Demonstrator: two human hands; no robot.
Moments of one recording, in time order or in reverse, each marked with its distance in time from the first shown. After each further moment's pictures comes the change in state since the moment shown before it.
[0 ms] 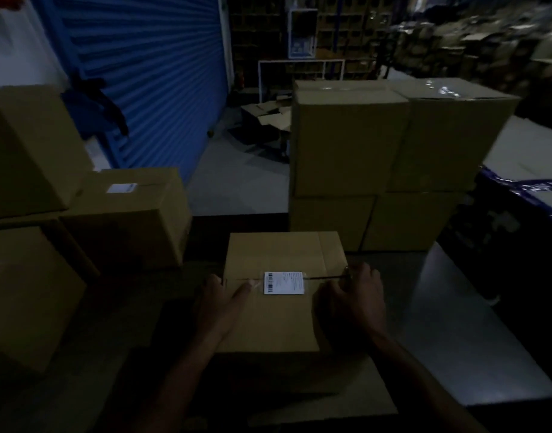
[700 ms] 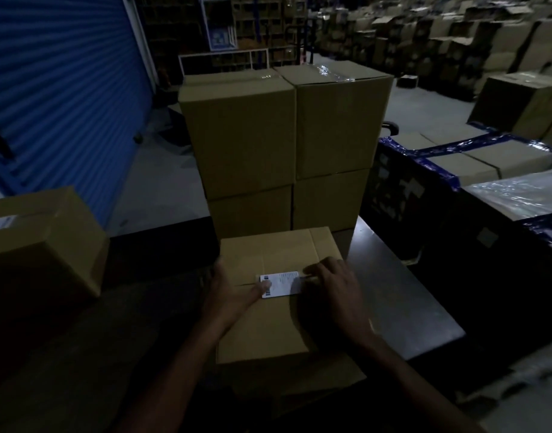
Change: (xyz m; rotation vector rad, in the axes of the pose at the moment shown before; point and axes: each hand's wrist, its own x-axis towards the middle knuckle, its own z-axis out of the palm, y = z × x) left_hand -0.029 0.093 0.130 0.031 -0.264 0.262; right_hand 0.011 0.094 -0.081 -0.344 0.038 -0.318
